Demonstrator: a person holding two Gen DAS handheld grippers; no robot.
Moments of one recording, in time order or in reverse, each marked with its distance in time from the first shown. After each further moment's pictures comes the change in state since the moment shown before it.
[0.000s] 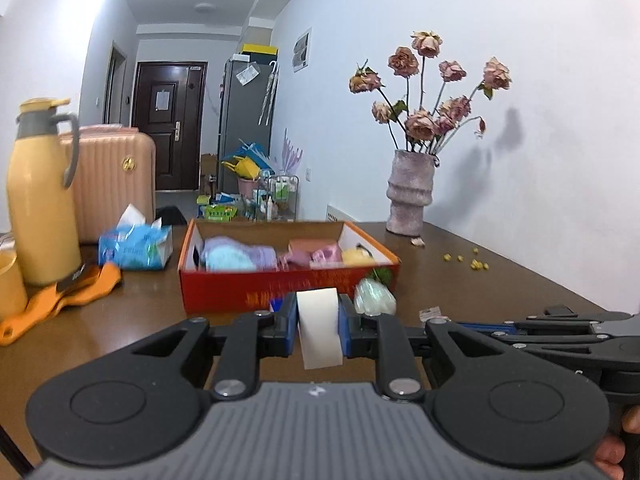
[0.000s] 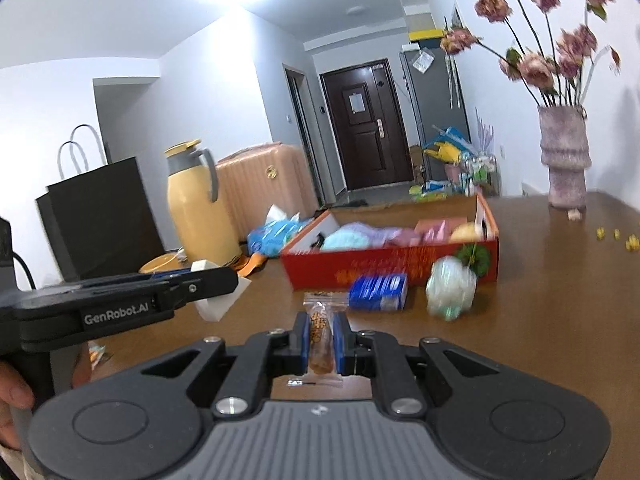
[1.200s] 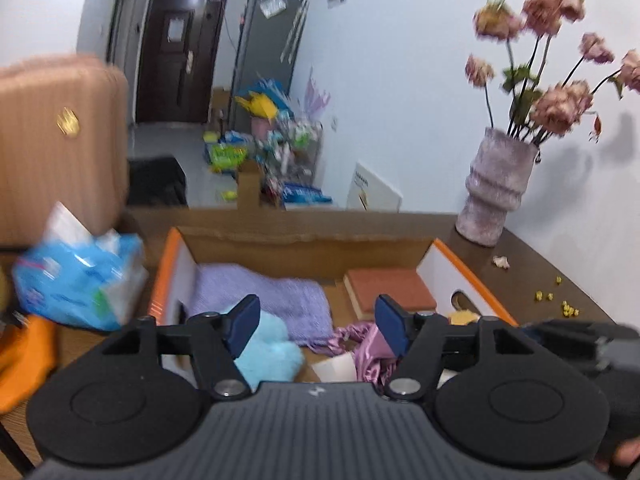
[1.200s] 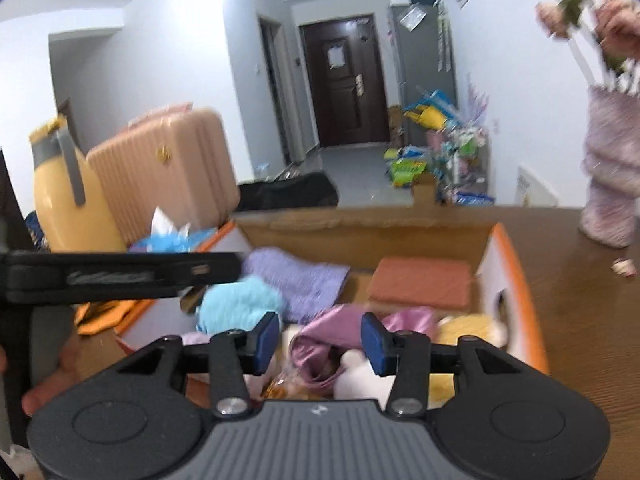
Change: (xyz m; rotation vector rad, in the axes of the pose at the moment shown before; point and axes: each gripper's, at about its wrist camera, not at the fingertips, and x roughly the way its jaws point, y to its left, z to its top) left arm 0.252 0.096 0.087 -0.096 0.180 0.026; right arm 0.248 -0.095 0.115 -0.024 0.151 -0.095
